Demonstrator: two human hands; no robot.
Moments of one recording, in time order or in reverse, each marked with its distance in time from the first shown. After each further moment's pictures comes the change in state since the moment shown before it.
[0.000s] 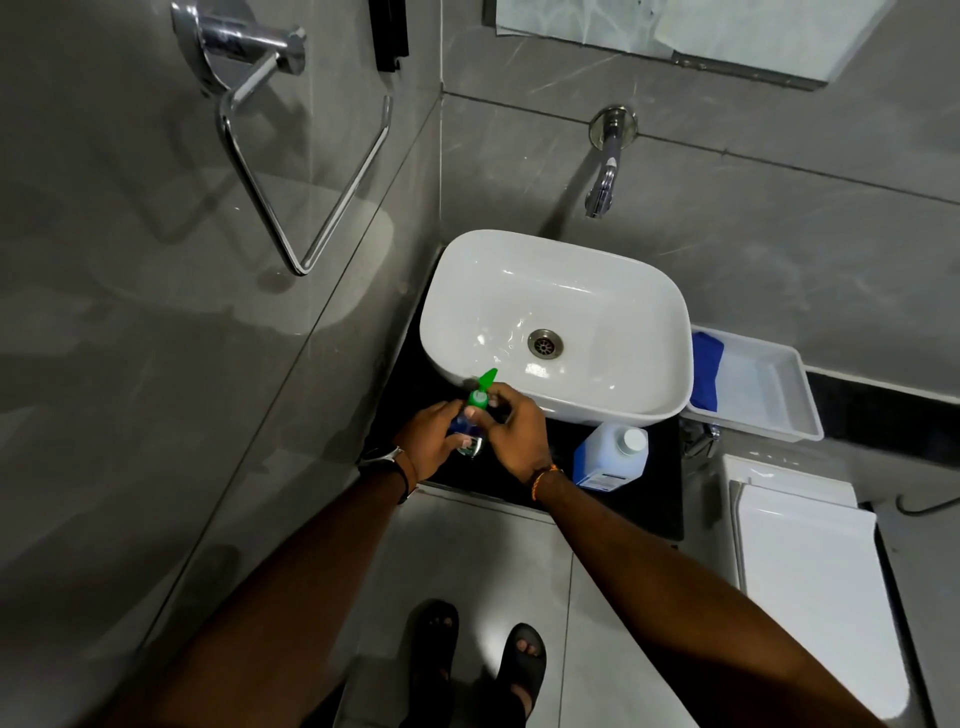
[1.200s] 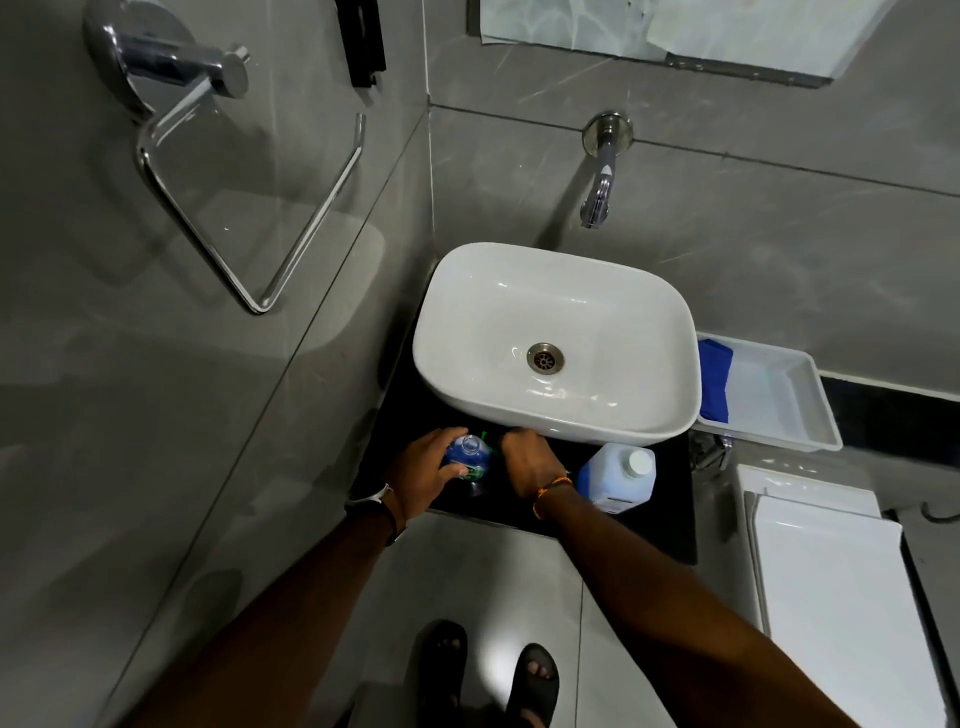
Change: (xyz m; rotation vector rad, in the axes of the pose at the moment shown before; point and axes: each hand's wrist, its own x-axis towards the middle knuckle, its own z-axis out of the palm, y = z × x) left_hand 0.004 -0.017 0.015 -0.098 0.037 -0.020; right_hand 0.029 0.037 -0.014 -0.930 -0.390 0.005
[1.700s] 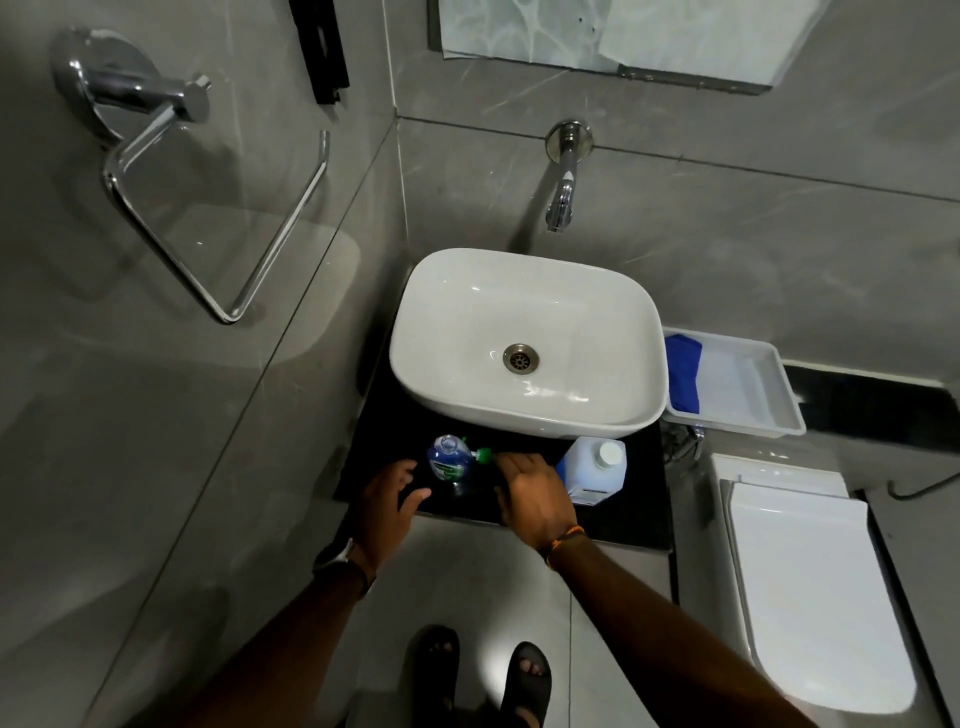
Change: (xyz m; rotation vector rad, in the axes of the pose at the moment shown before) left_hand -0.052 -0.022 0.022 -0.020 0.250 -0.140; right_hand -0.068 0.025 0.021 0.026 0.177 -0.070
